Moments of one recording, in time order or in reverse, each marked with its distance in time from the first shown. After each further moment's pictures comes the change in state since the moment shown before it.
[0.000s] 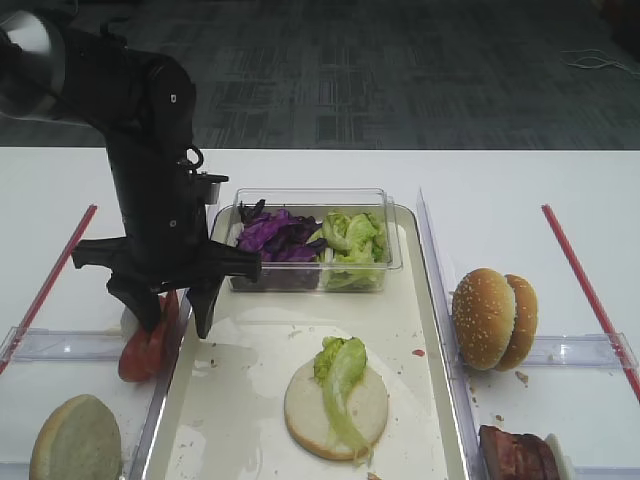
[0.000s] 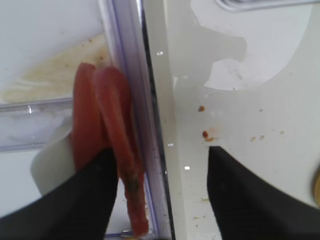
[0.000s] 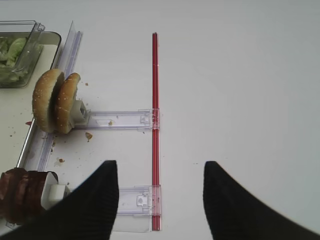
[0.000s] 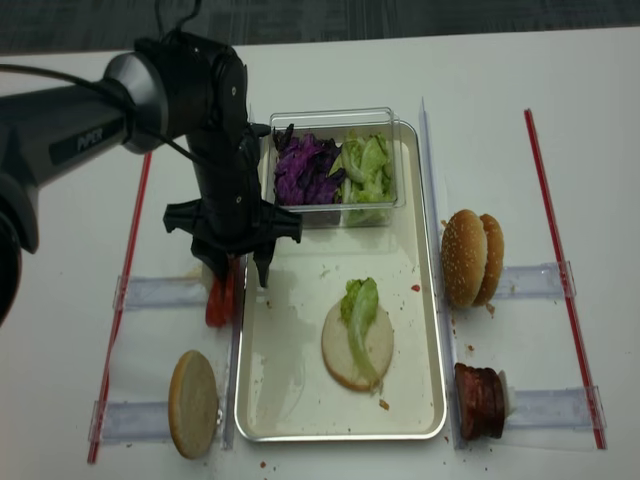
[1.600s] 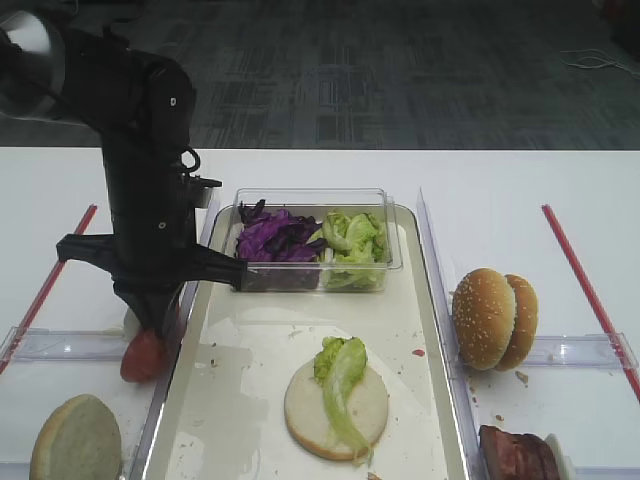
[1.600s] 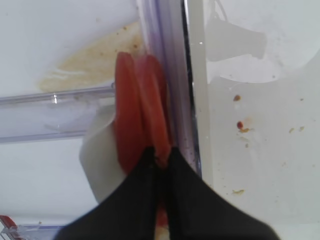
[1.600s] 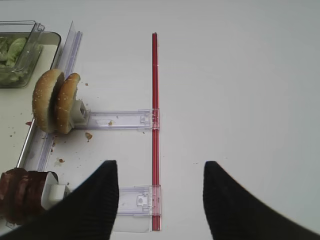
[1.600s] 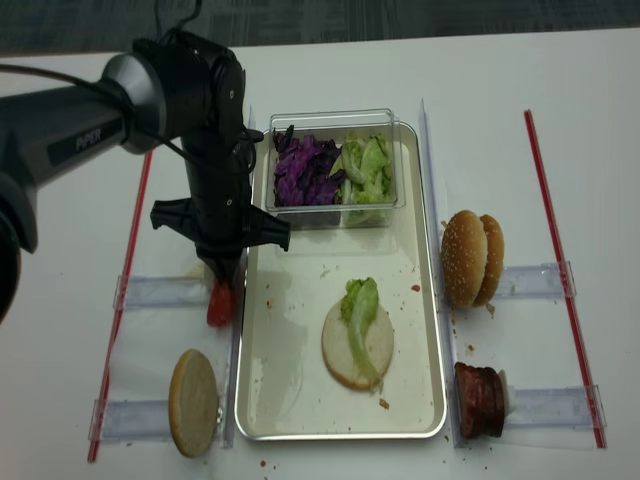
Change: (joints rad) left arm 0.001 0.000 -0.001 0.068 0.049 0.000; right arm 0.000 0.000 0.000 -0.002 0.000 0.000
